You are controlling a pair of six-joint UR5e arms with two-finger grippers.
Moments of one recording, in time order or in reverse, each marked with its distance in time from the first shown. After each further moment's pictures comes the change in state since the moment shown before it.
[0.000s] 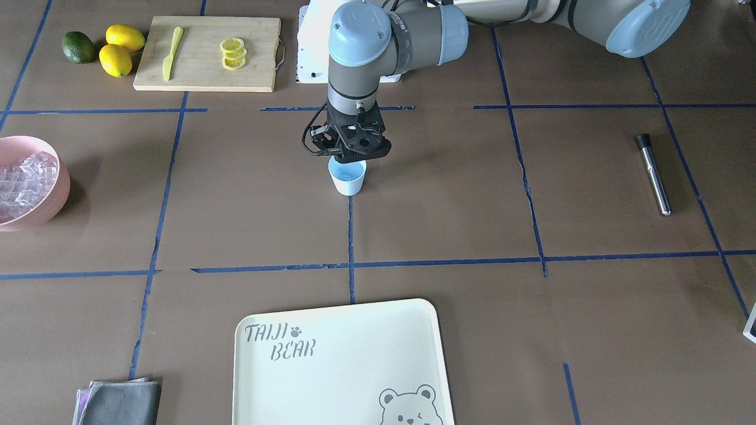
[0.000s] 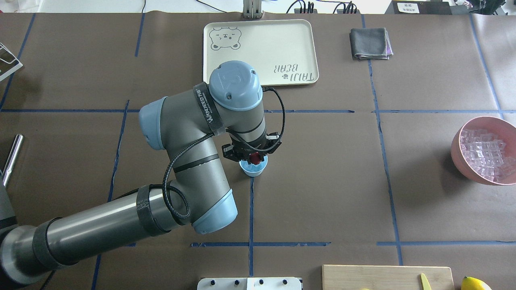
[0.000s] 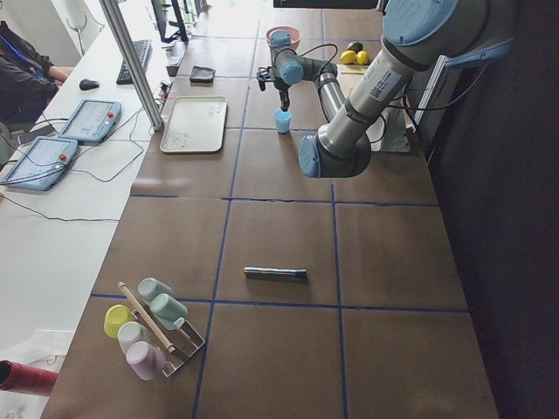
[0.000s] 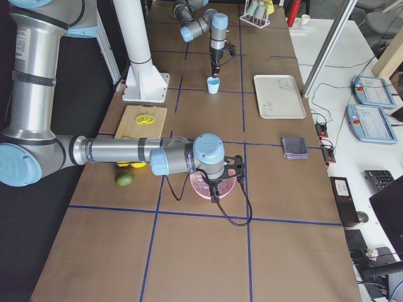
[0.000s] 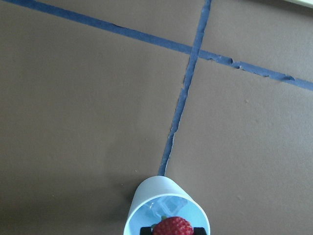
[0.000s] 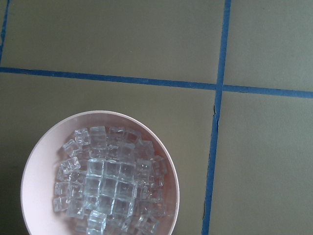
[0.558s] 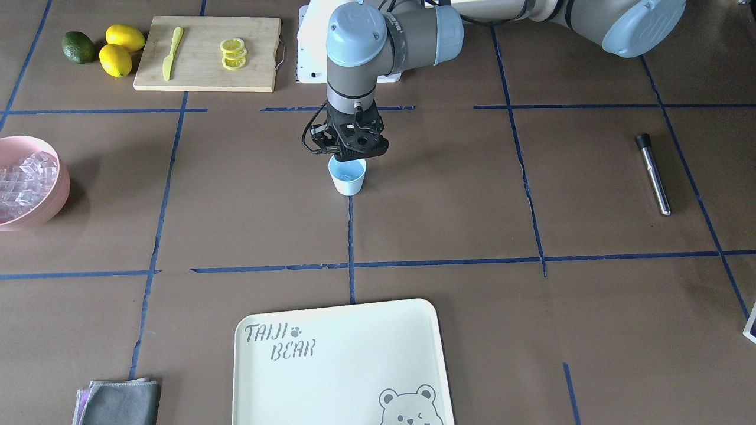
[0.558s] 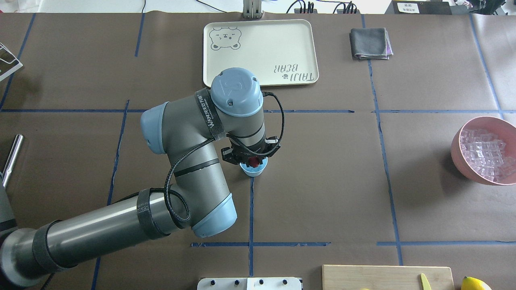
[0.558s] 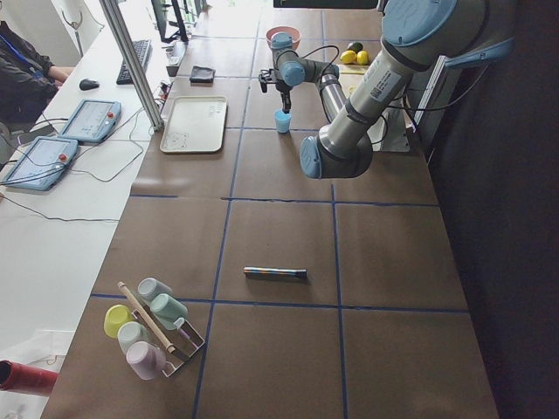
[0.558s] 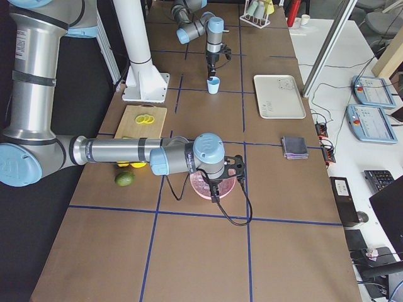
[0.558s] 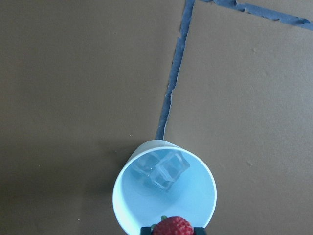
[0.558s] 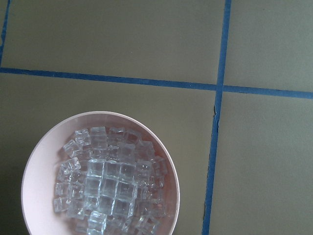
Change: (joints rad) left arm -0.001 0.009 0.002 0.003 0.008 0.008; right arm 0.000 0.001 0.000 0.000 0.000 0.001
